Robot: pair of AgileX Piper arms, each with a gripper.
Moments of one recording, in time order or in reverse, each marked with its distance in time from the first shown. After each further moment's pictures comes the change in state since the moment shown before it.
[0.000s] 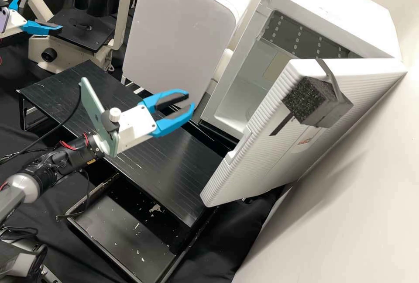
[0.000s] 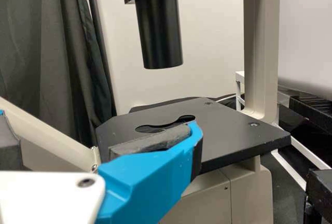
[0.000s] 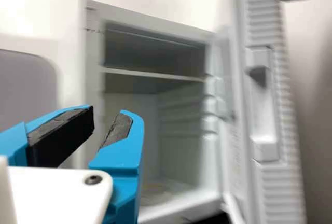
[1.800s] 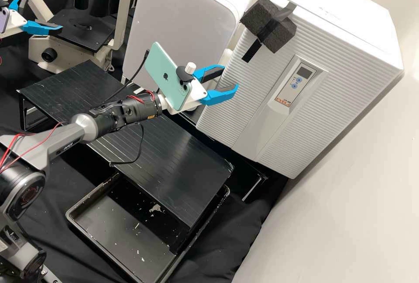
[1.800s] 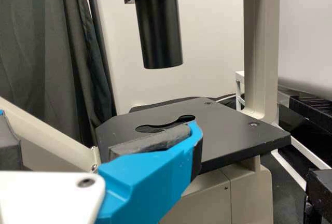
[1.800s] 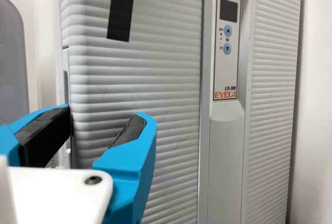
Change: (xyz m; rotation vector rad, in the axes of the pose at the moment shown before) left arm 0.000 0.000 0.000 0.000 0.000 0.000; right arm 0.147 -0.037 0.002 -0.058 -0.266 -0.122
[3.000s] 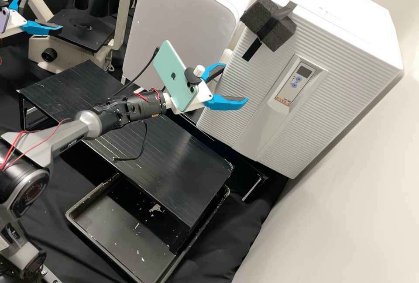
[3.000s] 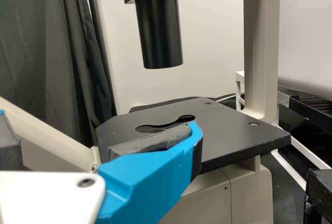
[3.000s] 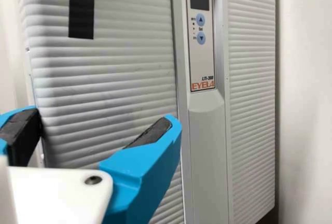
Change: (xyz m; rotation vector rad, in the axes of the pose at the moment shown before) left arm 0.000 0.000 0.000 0.000 0.000 0.000; right arm 0.010 0.005 -0.004 0.061 -0.029 0.036
